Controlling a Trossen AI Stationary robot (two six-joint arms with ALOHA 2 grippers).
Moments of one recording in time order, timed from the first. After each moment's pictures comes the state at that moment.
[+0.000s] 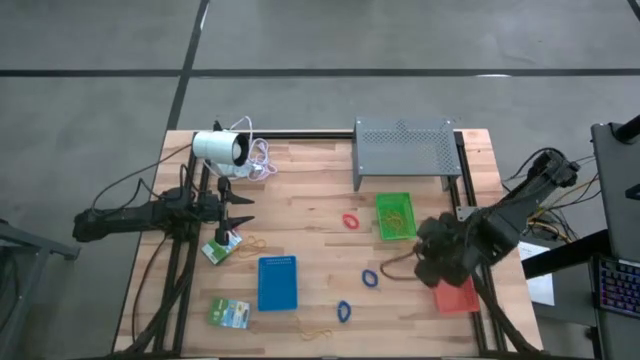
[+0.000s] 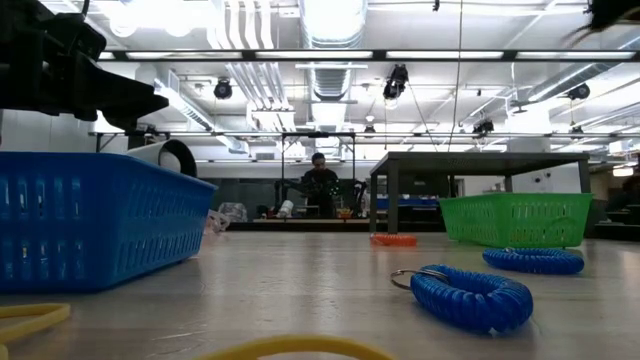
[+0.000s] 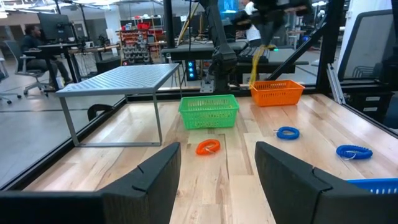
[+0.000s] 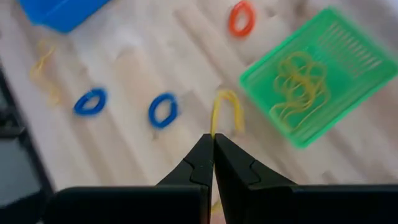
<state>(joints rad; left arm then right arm) 0.09 0.04 0.03 -0.04 0.03 0.08 0.69 1.21 1.16 -1.19 0.44 1.27</state>
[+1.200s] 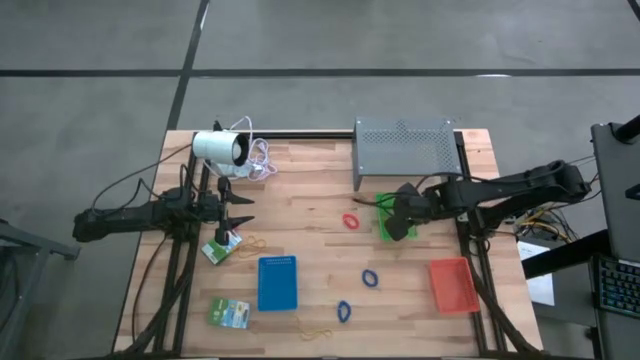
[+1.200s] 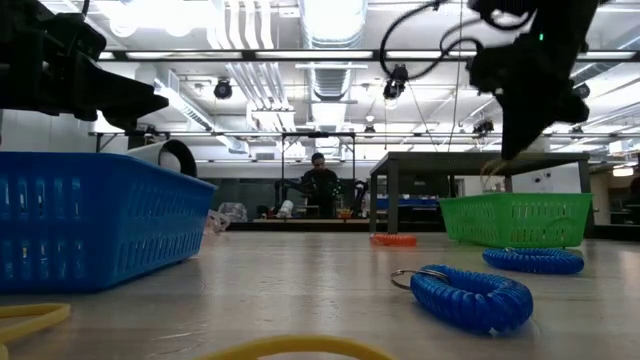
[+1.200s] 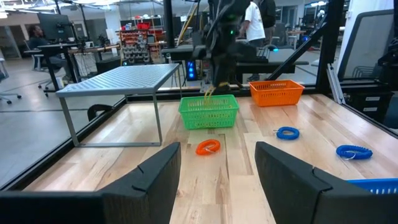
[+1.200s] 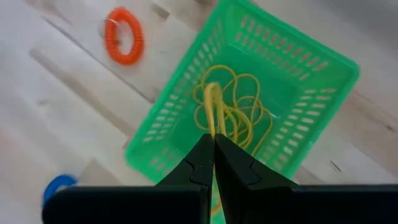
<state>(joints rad) 0.09 0.04 0.02 -0.04 0.03 0.08 0.09 1.19 0.82 -0.87 0.23 1.02</state>
